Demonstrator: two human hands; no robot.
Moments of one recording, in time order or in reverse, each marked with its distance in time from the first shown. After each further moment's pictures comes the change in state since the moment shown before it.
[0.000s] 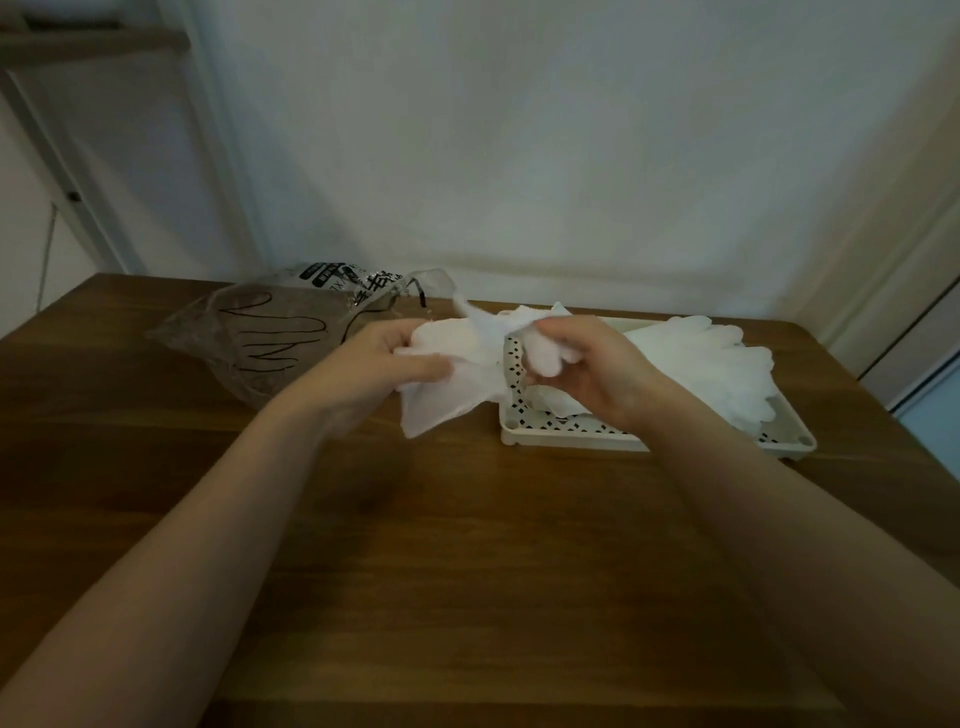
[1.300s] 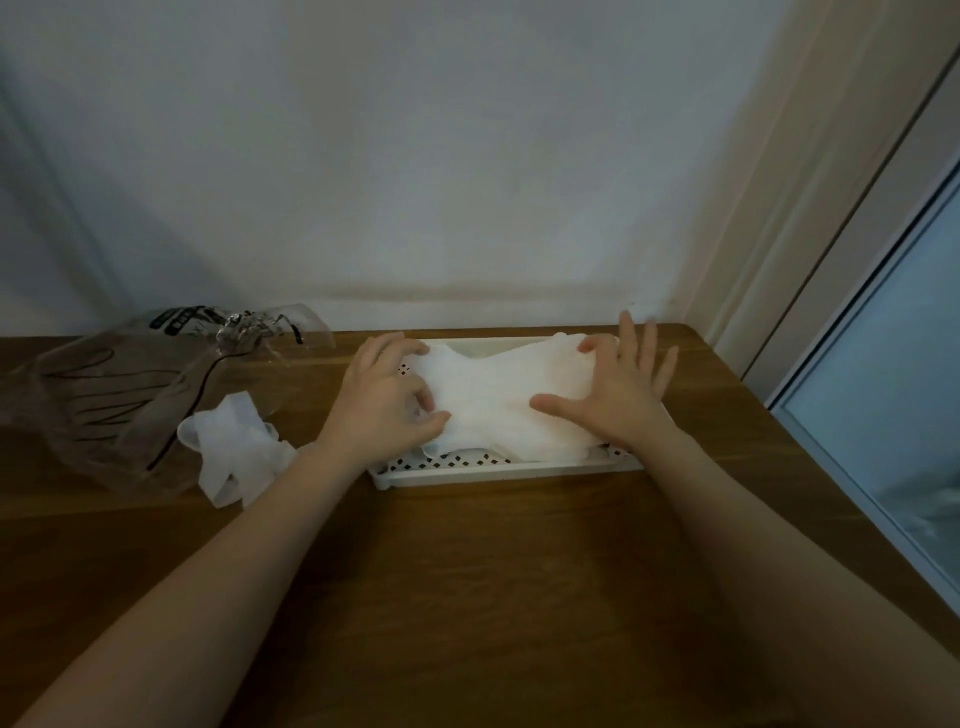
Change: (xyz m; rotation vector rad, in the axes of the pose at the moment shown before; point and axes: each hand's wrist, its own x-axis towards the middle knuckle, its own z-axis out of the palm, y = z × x) left_hand 0.093 -0.028 0.094 1.075 0.171 0.376; right_hand -0.030 0.026 -0.154 -1.397 0.558 0.169
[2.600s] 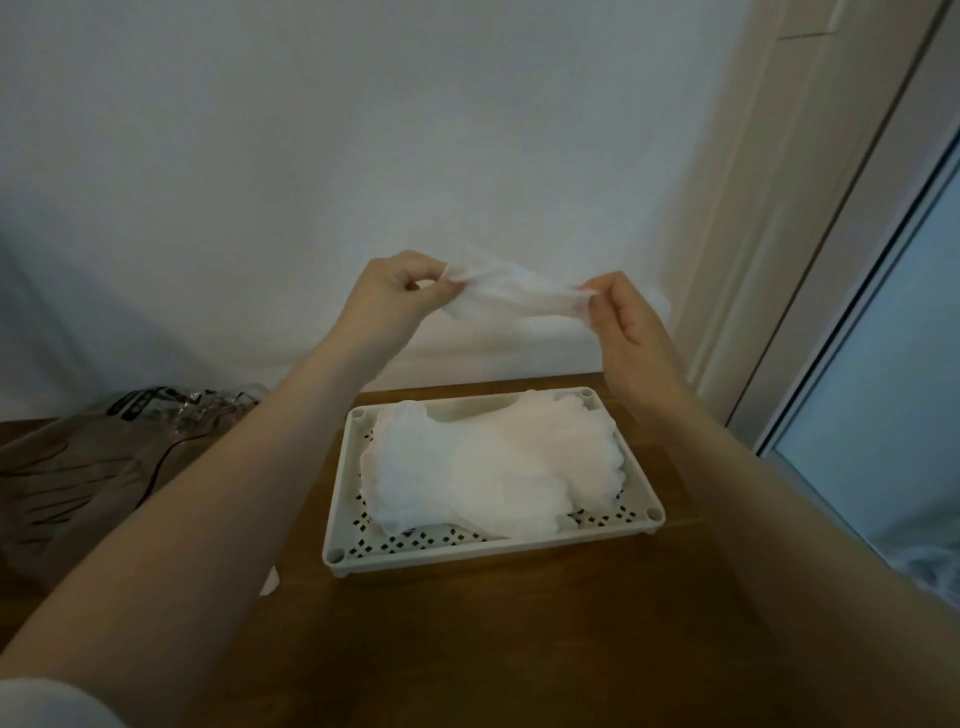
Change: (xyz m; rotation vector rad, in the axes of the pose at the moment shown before) left_hand 0.109 0.076 -0.080 -0.762 0.185 -0.083; right_hand 0.036 0.007 -0.085 0.847 0.319 -0.263
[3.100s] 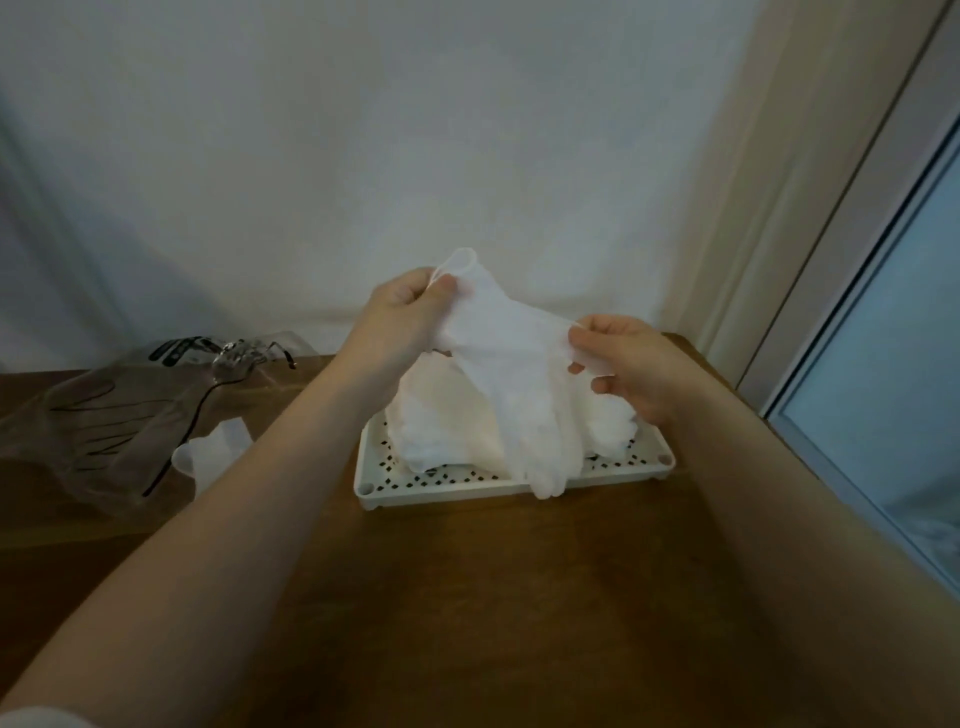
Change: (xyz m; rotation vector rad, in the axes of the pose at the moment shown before) left_hand -0.074 -0.017 -0.005 -0.251 0.003 -0.189; right_hand -0.044 -0.006 0.017 0.256 -0.318 0.530
